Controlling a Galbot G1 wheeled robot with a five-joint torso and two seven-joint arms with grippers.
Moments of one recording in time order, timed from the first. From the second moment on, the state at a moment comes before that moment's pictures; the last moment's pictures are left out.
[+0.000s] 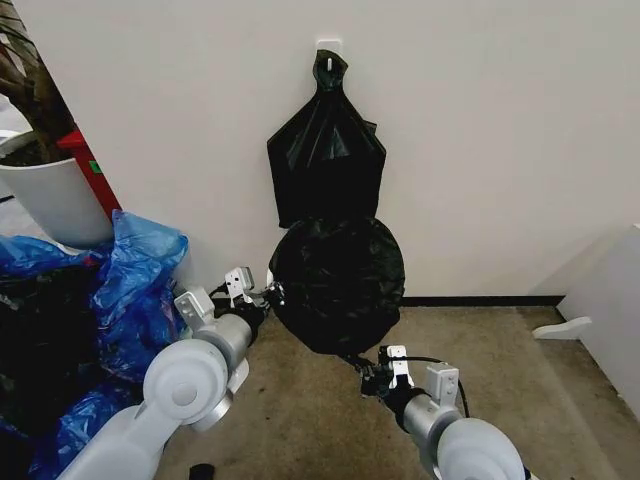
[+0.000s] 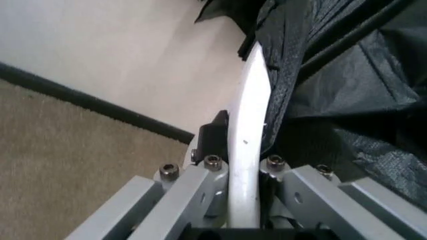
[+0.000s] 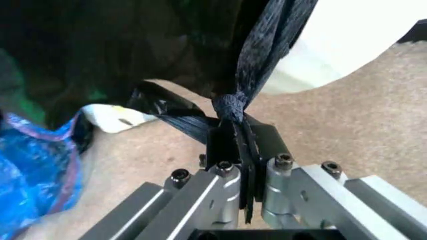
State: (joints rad) left arm 1.07 -0.95 -0.15 -2.31 -1.47 0.25 -0.80; right arm -1.34 0.91 0.02 2.26 1.00 -0.44 0.56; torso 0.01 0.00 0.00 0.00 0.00
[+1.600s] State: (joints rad) left arm 1.08 -1.00 -0.10 -2.11 -1.20 0.24 -0.77; right arm -1.46 0.81 0.23 2.50 0.84 -0.45 0.67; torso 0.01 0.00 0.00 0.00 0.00
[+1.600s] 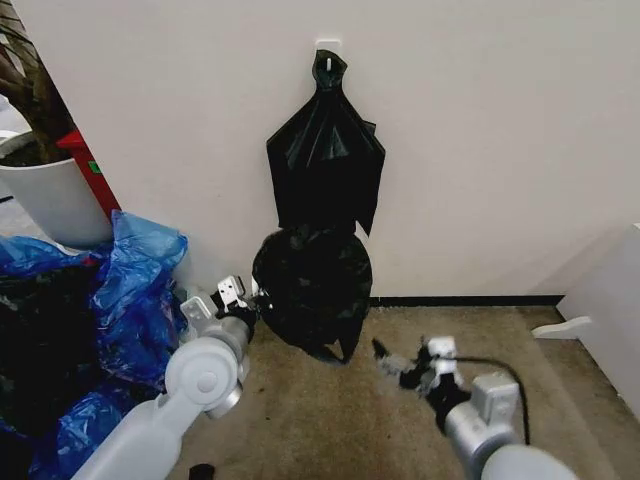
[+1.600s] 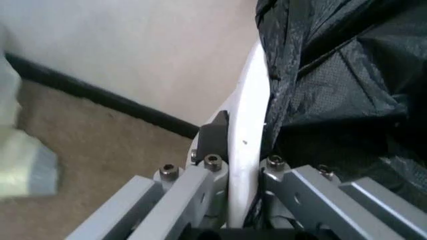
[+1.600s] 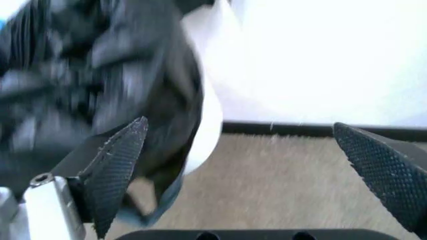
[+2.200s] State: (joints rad) left arm 1.20 -0.90 -0.06 -2.01 -0.68 0.07 -0.30; right arm -1.18 0.73 0.45 2.50 1.42 -0.43 0.54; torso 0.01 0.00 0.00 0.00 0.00
